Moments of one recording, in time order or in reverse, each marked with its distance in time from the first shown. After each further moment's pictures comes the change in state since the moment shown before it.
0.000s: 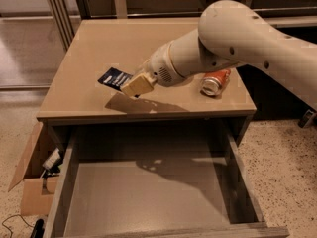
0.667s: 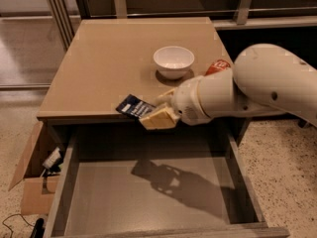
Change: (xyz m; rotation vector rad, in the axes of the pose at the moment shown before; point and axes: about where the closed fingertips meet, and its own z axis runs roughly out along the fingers) arm 0.070 0.048 -0.042 0.028 -0.009 0.069
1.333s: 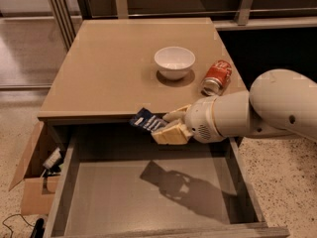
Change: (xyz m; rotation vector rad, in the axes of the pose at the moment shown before) arm 0.044 0.010 -0.011 0.015 0.002 0.075
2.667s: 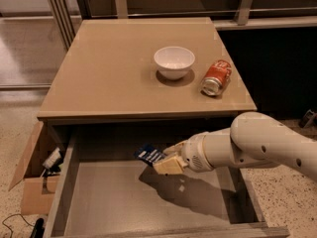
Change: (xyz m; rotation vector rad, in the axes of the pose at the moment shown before) arm 0.104 0.006 0.063 -0.078 0.089 0.169
